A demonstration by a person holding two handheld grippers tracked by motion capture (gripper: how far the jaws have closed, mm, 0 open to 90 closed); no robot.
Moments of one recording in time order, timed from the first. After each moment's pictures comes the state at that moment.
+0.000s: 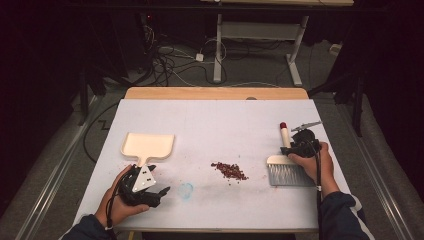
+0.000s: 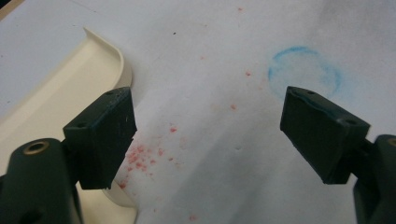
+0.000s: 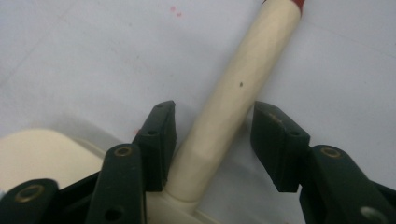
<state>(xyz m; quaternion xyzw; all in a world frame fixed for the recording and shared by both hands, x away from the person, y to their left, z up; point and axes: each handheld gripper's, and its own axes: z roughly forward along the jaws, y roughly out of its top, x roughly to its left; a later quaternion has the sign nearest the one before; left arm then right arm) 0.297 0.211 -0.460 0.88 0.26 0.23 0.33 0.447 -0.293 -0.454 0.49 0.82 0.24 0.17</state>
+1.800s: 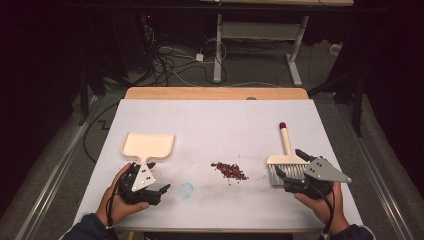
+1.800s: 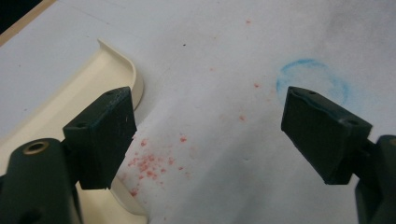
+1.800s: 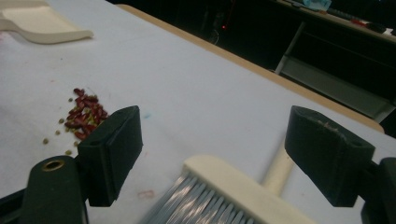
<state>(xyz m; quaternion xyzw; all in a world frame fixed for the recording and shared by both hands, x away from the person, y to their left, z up) 0.298 0.211 -0.457 0.87 0.26 0.25 0.33 0.302 -0.267 -0.423 0.32 0.76 0.45 0.35</state>
